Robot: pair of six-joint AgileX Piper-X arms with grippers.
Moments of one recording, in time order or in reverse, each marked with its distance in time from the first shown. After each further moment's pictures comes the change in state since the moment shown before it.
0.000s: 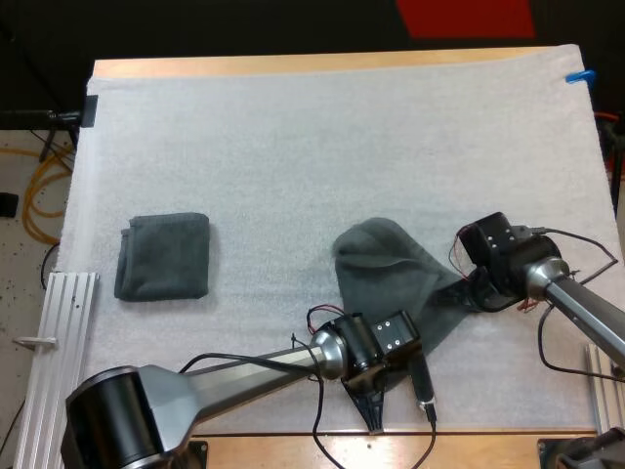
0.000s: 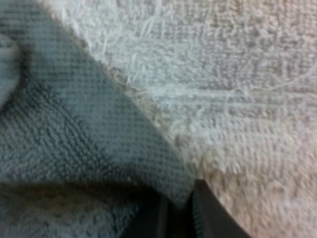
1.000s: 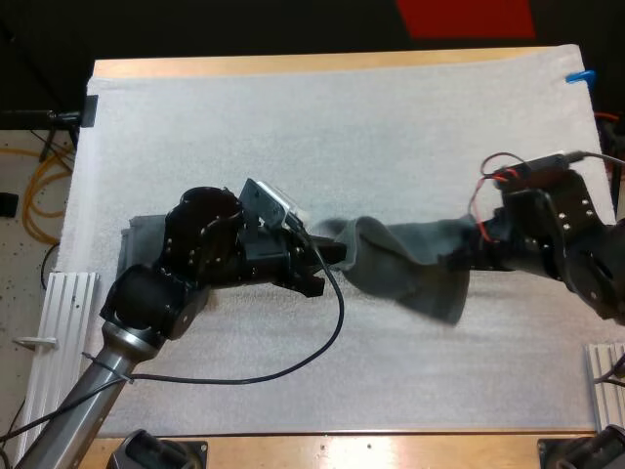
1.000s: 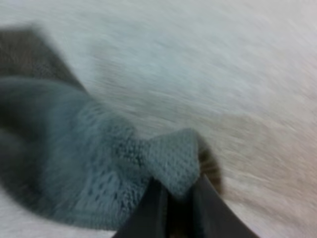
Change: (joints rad) left arm 0.629 -0.621 -0.015 -0.233 0.553 -0.482; right arm 0.139 -0.375 -0.457 0.348 -0.051 -0.096
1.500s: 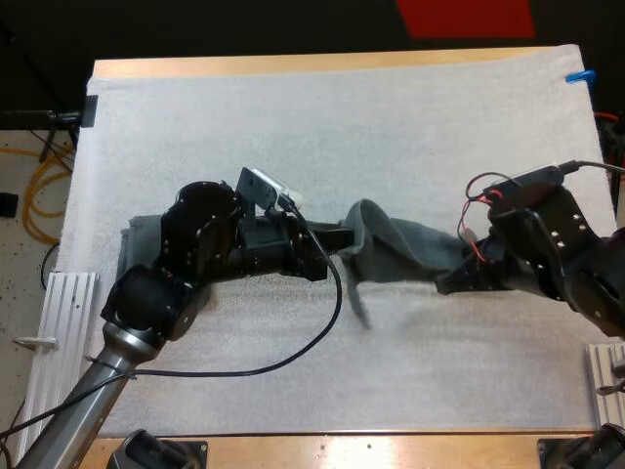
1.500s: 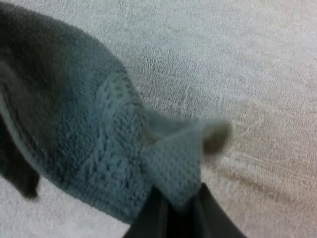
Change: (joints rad) left arm 0.000 -0.004 0.000 -0.120 0.016 -0.159; right arm 0.094 -0.016 -0.054 0.150 0.085 0.043
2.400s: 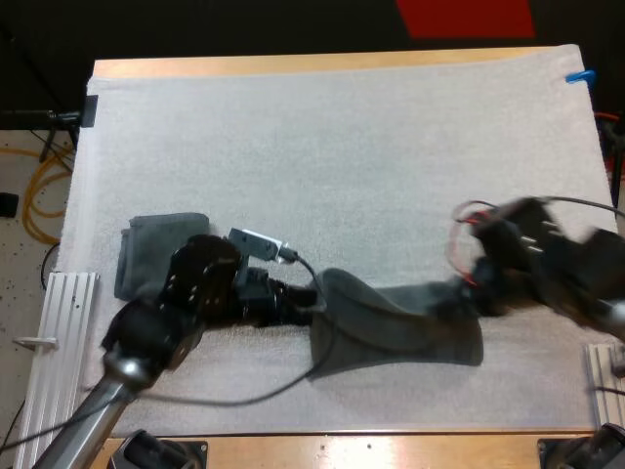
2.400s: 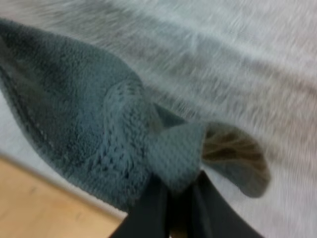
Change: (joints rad) left arm 0.020 -0.090 0.209 0.230 -0.175 0.066; right arm 0.005 0.060 0.104 0.025 -0.192 0.023
